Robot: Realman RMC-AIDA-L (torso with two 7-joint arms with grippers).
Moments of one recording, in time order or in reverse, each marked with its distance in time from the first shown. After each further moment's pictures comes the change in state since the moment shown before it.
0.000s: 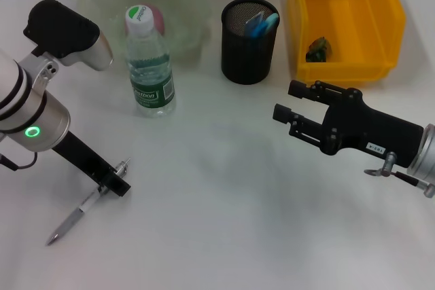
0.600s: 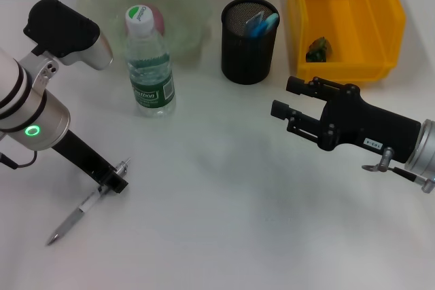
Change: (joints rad) left arm -0.001 0.000 0.001 -0.001 0.006 -0.006 0.003; right arm 0.014 0.000 0.001 0.000 0.000 0.012 0.001
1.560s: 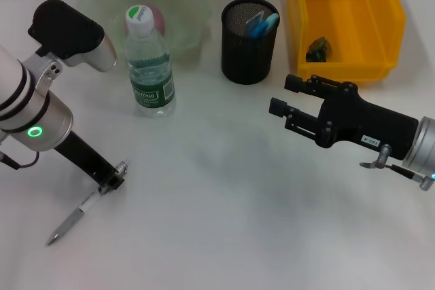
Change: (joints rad) left arm -0.002 -0.002 0.012 0.001 0.000 0.000 0.007; right arm 0.009 0.002 0.000 0.000 0.000 0.012 0.012
